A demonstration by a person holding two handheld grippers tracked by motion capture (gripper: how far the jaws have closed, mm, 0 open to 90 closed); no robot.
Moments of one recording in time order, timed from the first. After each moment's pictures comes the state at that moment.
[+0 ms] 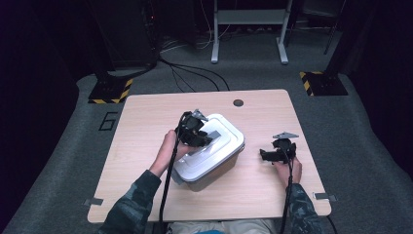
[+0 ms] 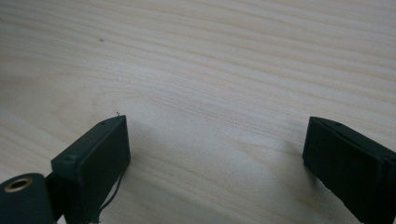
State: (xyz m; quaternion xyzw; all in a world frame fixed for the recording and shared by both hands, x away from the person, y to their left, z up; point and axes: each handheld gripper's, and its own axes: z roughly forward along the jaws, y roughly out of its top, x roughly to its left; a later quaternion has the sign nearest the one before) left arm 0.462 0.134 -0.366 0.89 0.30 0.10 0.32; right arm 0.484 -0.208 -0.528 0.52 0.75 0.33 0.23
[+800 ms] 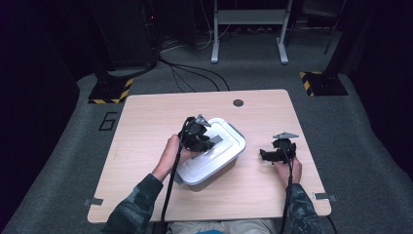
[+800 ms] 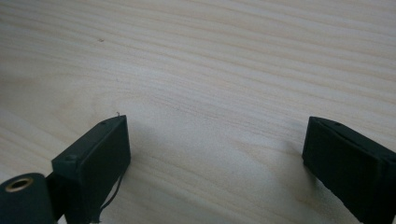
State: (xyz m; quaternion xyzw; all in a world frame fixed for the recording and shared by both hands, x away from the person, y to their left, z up) left arm 0.456 0.128 -0.378 0.89 0.29 0.11 0.32; right arm 0.484 -0.208 -0.528 0.53 0.75 0.33 0.23
